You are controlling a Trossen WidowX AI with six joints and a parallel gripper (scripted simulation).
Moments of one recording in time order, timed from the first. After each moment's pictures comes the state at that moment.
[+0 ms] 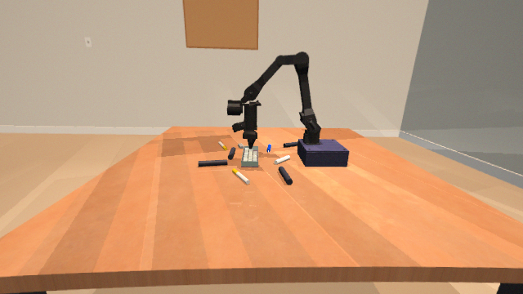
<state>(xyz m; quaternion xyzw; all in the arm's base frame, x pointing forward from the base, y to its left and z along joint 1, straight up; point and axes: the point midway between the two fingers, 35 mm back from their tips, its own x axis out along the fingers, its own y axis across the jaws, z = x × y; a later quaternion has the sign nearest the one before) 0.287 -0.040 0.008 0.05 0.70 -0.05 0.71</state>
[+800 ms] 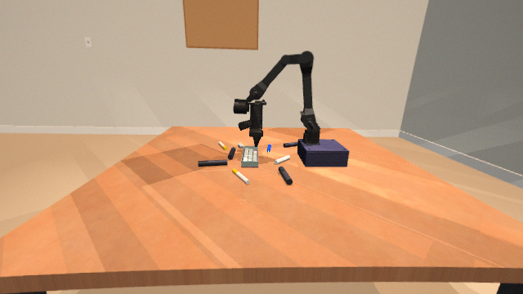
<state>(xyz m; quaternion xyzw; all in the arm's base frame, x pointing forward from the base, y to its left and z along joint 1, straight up) 0.257 -0.066 0.009 0.05 0.70 -0.05 0.71</state>
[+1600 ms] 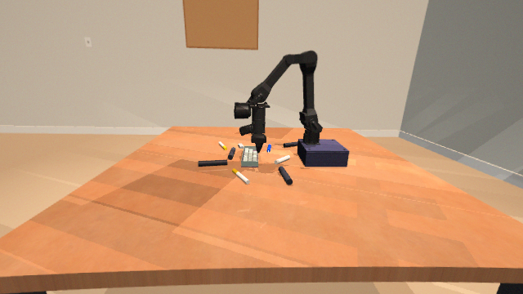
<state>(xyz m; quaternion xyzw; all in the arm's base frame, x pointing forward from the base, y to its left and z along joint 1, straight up) 0.258 0.018 0.006 0.05 0.70 -0.04 0.71</state>
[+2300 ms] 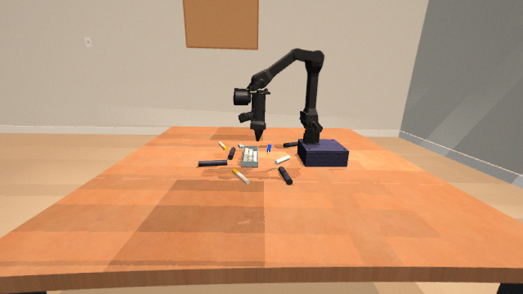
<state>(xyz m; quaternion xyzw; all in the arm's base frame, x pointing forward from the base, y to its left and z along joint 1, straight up) 0.261 0.026 0.061 0.05 0.69 -0.05 0.72</state>
